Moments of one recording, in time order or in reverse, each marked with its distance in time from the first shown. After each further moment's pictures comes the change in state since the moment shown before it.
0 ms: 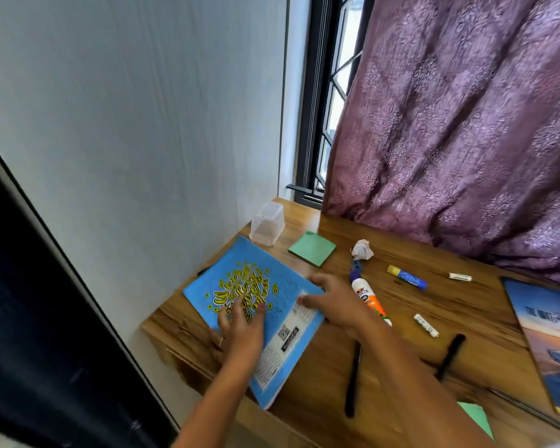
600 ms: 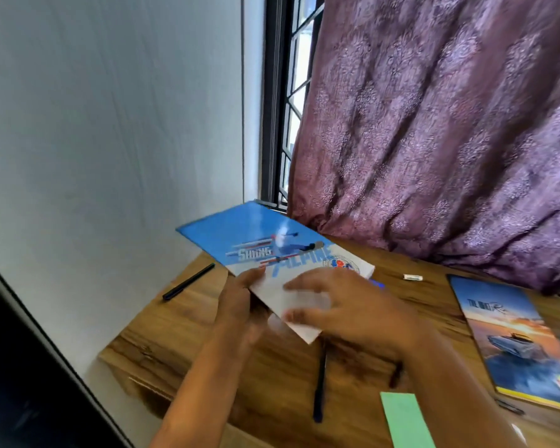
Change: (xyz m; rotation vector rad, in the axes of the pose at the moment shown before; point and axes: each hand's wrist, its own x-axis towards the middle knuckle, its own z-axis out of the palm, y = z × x) left_hand -0.041 0.123 -0.012 -1.169 -0.541 -0.206; right_hand -0.109 -0.069 -0.053 -0.649 0.036 -0.235
